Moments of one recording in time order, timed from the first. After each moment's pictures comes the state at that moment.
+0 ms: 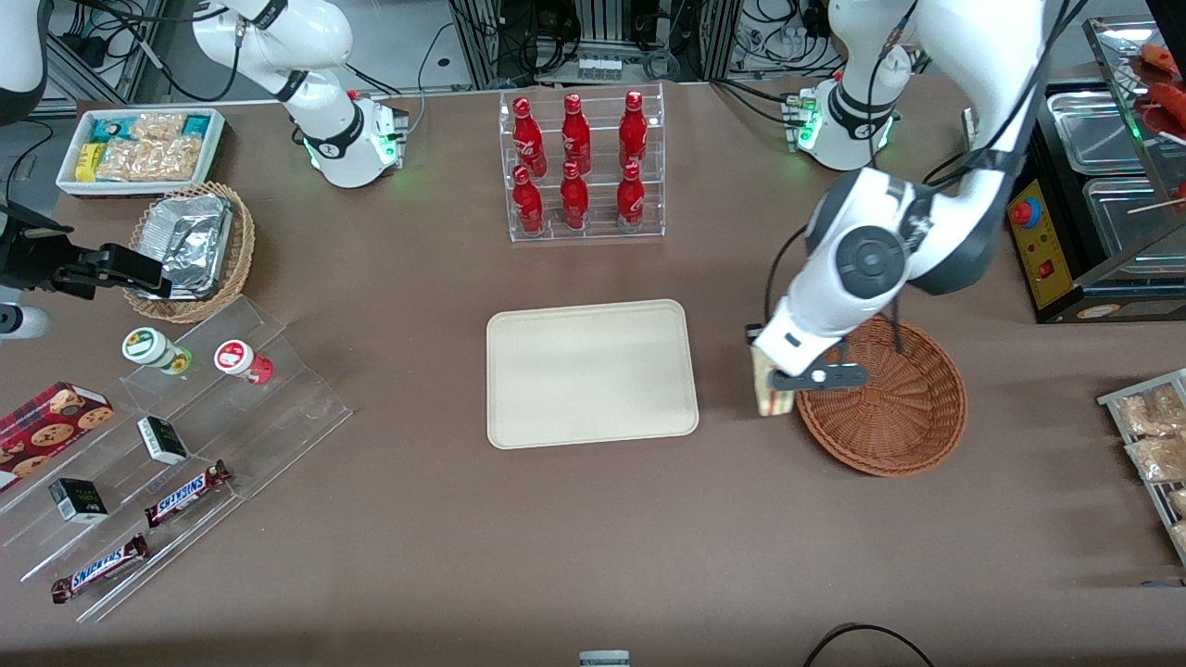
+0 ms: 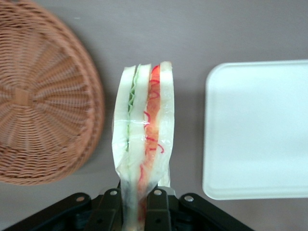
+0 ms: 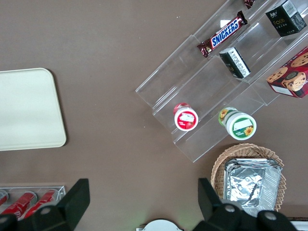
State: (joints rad) arm -0.16 0.32 -0.32 -1.81 0.04 1.98 -0.50
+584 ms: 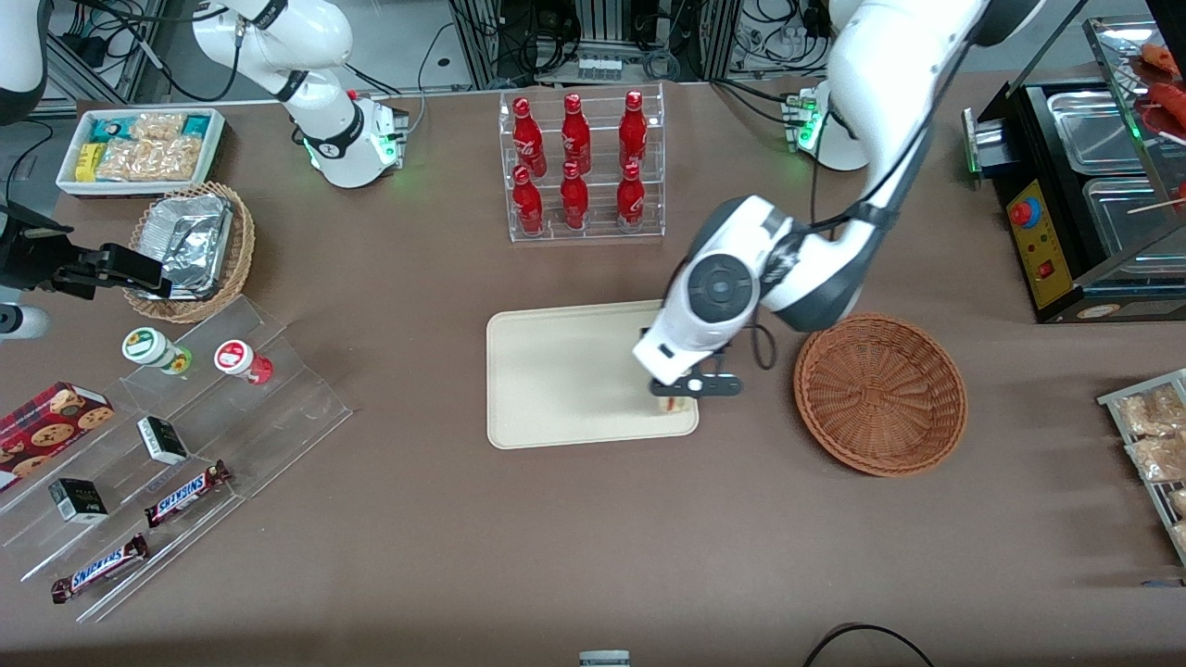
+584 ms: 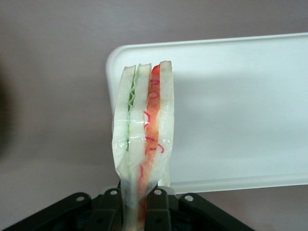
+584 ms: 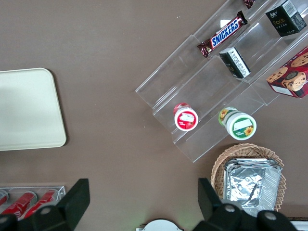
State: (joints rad) arm -0.37 0.58 -0.33 -1.52 0.04 1.94 -0.68
